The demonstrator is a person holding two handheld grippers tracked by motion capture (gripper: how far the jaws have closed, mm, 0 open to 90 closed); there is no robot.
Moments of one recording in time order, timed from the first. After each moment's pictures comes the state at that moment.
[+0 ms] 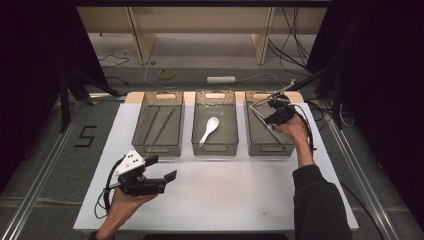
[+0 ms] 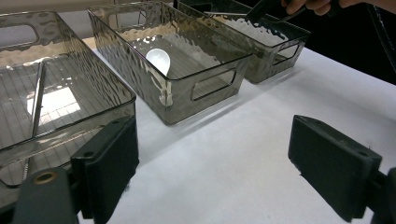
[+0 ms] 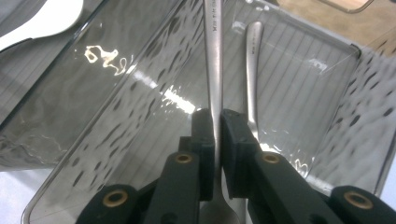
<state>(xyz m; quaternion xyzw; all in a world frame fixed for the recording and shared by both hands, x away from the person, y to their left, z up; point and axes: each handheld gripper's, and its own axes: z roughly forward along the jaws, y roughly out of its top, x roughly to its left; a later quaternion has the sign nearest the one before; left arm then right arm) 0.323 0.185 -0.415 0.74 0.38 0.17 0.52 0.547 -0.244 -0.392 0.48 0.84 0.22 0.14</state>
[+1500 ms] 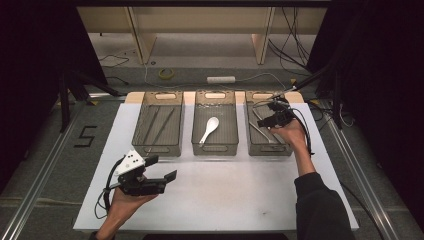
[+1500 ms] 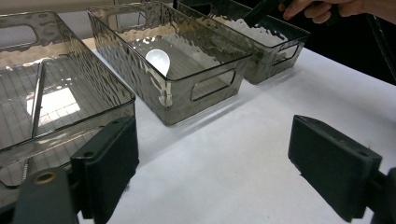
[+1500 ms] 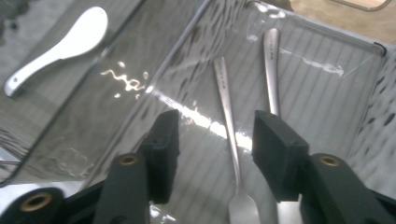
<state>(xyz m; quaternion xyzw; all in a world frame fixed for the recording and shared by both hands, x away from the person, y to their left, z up) 0.322 0.184 -0.415 0.74 0.38 0.17 0.52 0.536 -0.240 -0.396 0.50 0.81 0.27 0.13</state>
